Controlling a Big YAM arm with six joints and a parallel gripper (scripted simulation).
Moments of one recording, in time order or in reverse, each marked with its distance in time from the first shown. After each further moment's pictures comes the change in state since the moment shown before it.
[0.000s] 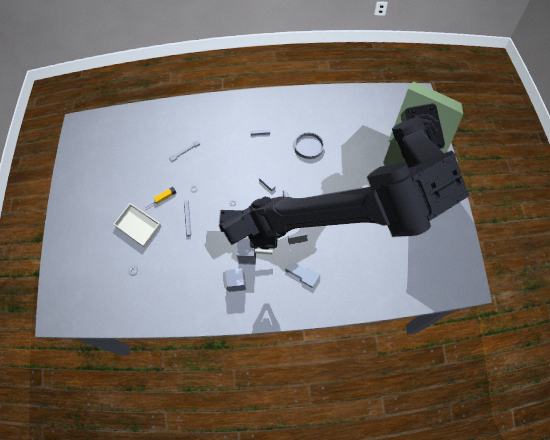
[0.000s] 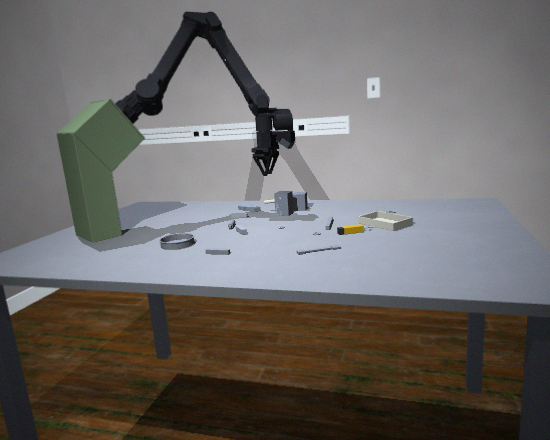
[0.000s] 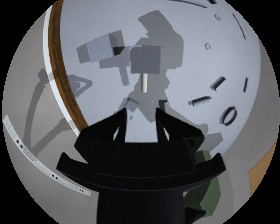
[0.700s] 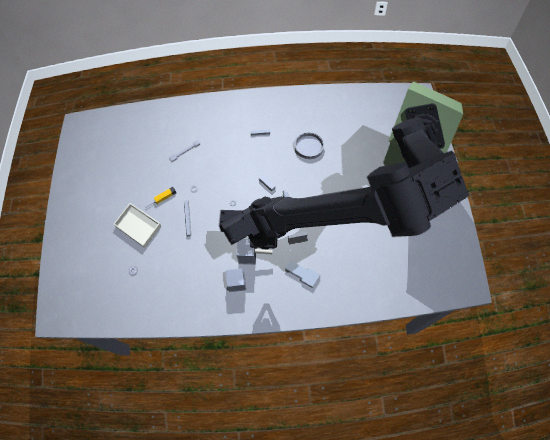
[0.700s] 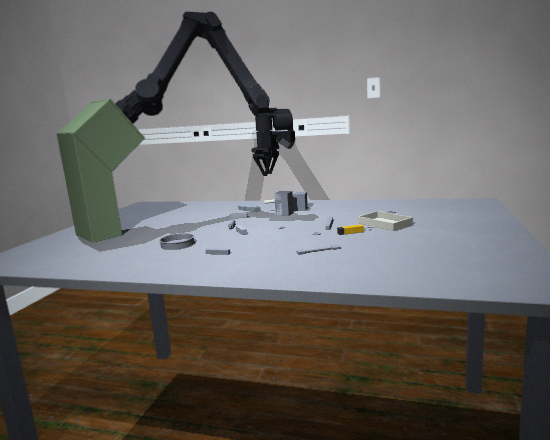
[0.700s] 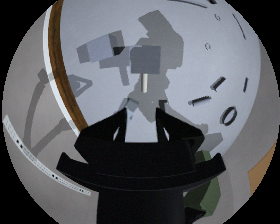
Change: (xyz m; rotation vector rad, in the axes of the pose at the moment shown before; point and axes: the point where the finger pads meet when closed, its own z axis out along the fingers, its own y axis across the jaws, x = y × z) arm 0.000 0.000 0.000 0.000 0.000 0.000
